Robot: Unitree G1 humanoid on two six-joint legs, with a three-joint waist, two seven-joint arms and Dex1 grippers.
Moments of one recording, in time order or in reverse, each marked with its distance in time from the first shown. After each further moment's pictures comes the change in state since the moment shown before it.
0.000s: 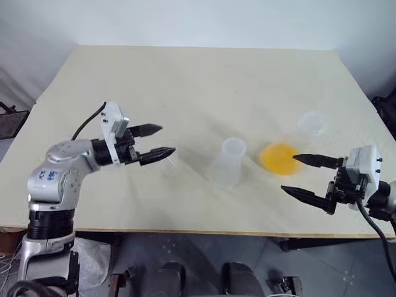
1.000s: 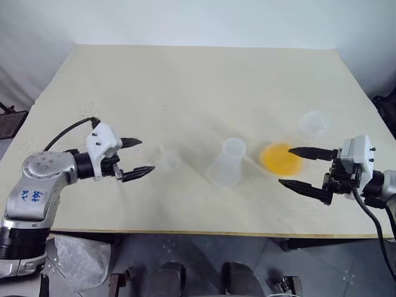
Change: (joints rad) left arm 0.093 0.188 -0.075 -0.048 0.156 -0.149 0.010; right arm -0.073 -0.014 0.059 0.056 -0.023 -0.003 0.021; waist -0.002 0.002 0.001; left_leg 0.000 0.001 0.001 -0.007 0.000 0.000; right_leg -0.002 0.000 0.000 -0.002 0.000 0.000
